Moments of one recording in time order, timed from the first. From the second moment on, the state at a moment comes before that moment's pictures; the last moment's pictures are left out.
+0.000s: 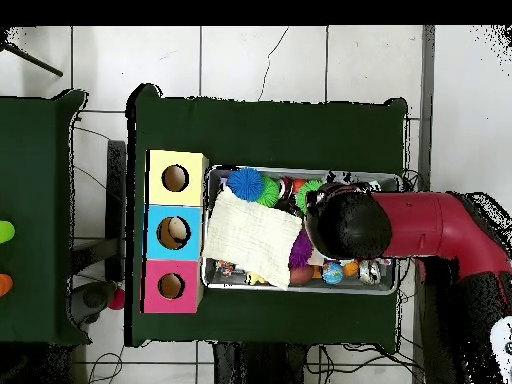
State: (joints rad) arm -0.73 -0.95 0.51 1.67 -0.53 0.77 1.57
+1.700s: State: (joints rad) arm -0.45 -1.09 0.46 1.92 -0.39 0.75 1.57
